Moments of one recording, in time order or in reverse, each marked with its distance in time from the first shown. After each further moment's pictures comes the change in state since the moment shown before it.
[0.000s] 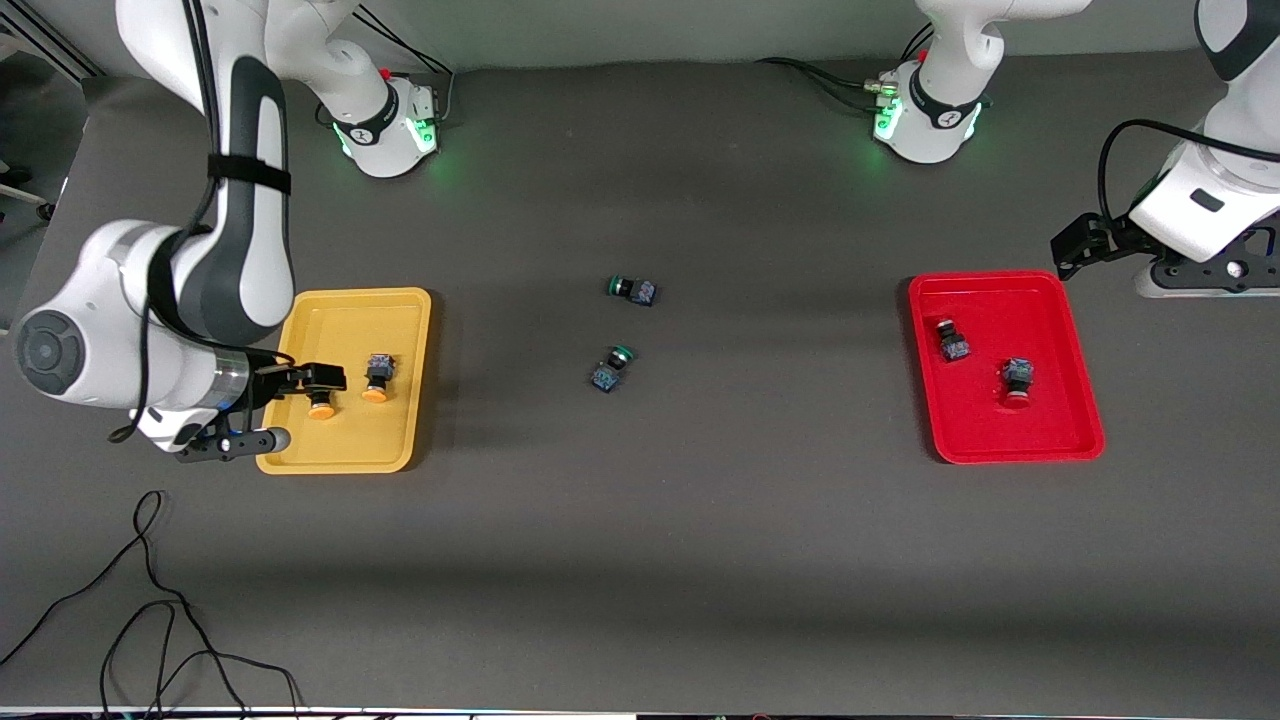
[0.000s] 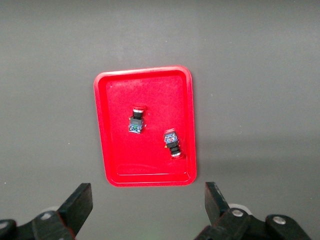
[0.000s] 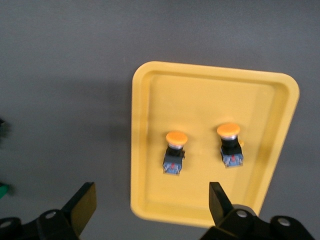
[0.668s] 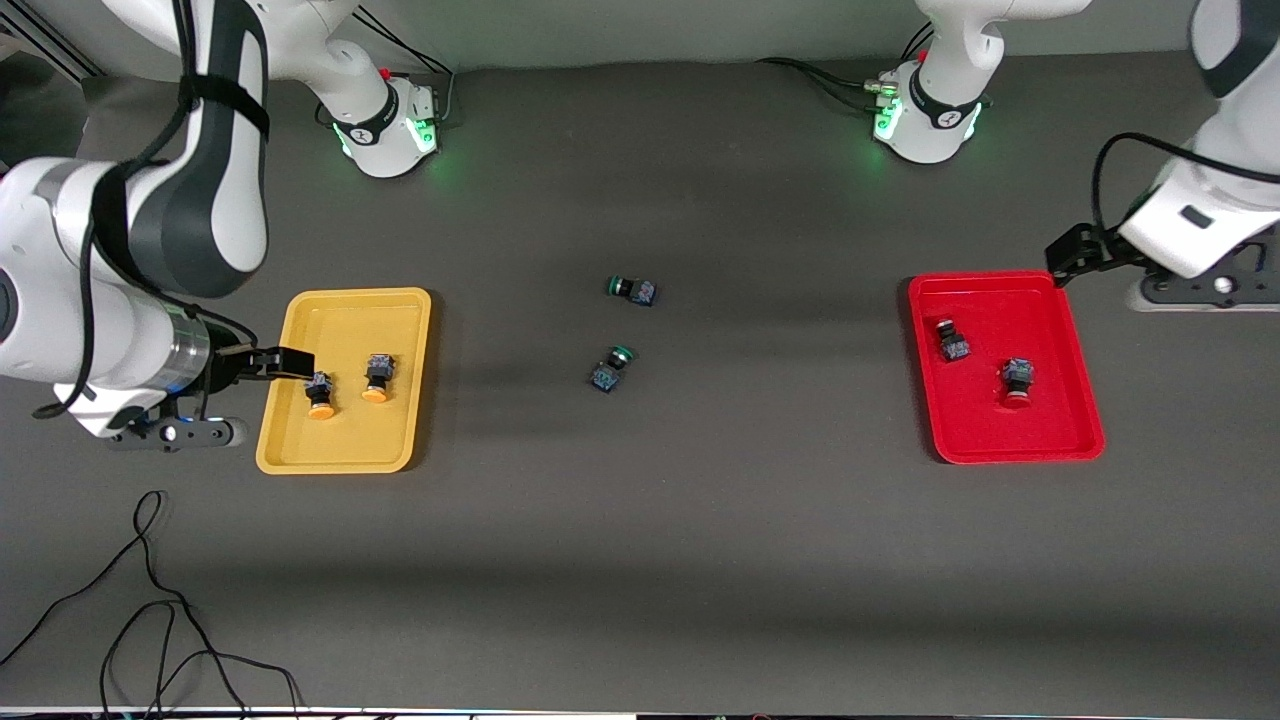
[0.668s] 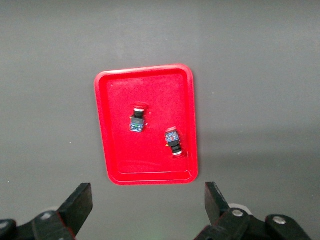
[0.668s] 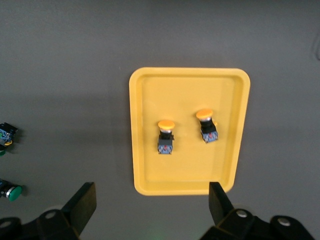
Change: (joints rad) left arm 0.004 0.043 0.018 0.053 0.006 -0.042 0.022; right arm -0.040 -0.091 0.079 0.187 -0.197 -0.142 0.226
